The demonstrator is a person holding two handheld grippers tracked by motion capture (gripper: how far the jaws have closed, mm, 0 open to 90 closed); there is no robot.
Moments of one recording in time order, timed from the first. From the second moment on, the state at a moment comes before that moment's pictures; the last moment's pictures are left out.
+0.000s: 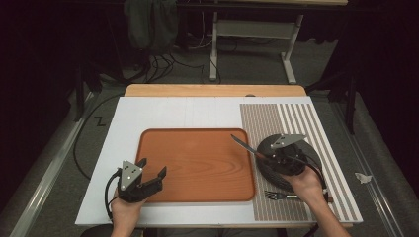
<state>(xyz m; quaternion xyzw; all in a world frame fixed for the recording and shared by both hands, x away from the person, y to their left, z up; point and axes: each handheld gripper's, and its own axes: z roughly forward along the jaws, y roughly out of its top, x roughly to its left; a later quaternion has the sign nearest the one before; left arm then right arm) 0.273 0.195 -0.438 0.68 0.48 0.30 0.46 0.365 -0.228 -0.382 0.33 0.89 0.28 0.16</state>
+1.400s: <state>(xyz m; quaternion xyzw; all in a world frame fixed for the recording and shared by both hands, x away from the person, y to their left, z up) 0.273 0.194 -0.438 0.68 0.48 0.30 0.46 0.364 -0.168 -0.412 0.33 0.90 0.25 0.13</state>
